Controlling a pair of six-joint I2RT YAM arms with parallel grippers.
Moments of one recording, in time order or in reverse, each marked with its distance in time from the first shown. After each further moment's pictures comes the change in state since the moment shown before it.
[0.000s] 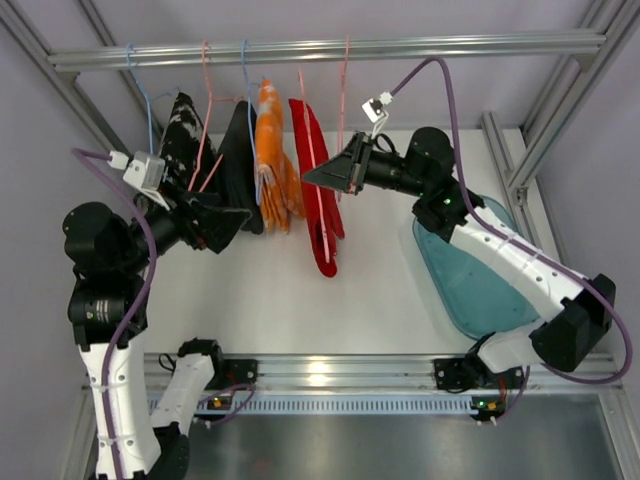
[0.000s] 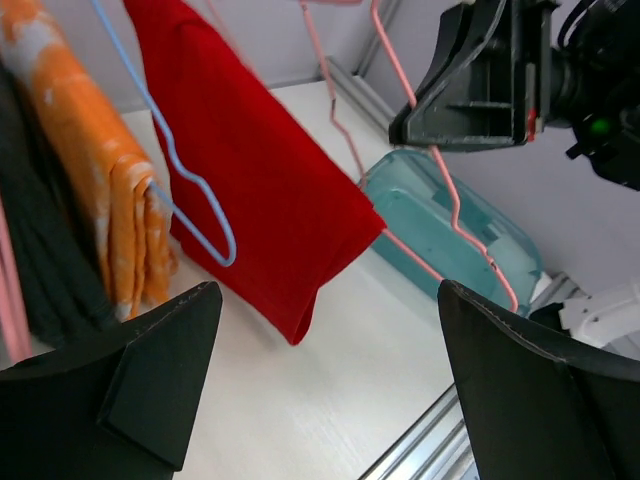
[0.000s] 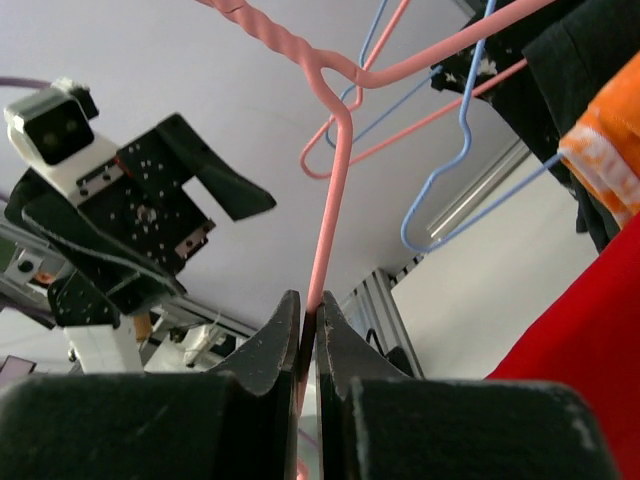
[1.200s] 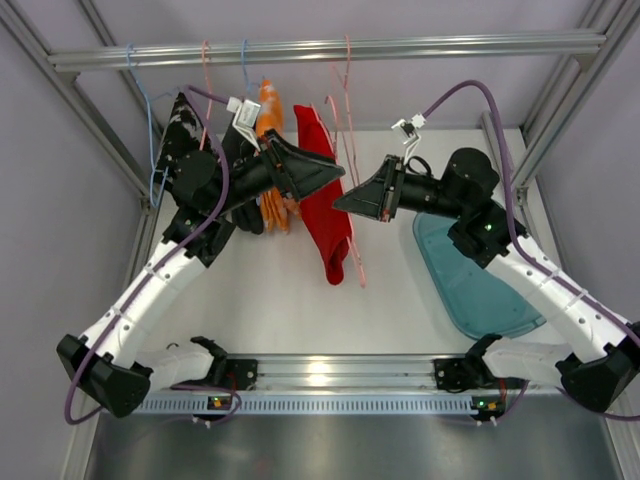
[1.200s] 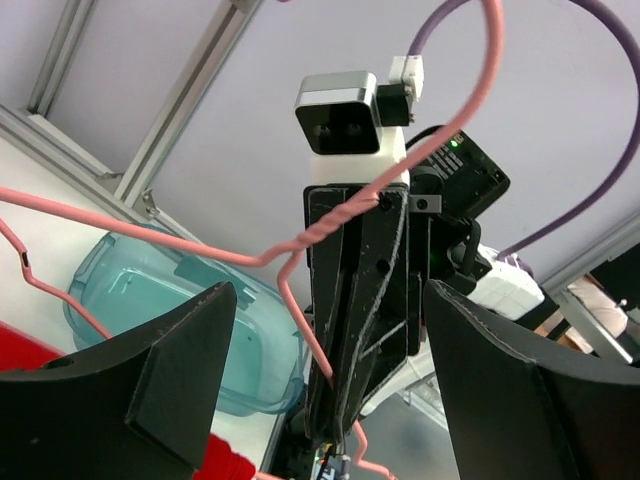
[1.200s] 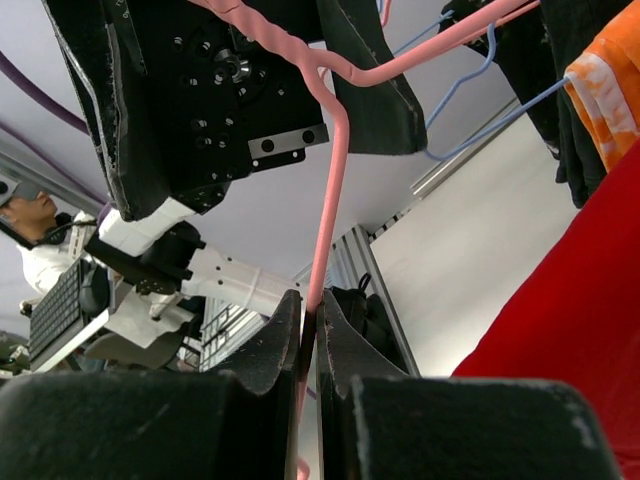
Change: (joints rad) left arm -0.597 0.403 -0.129 0.961 -0.124 -0.597; right arm -0.043 -0.274 -0.157 -0.171 -0.089 -0.138
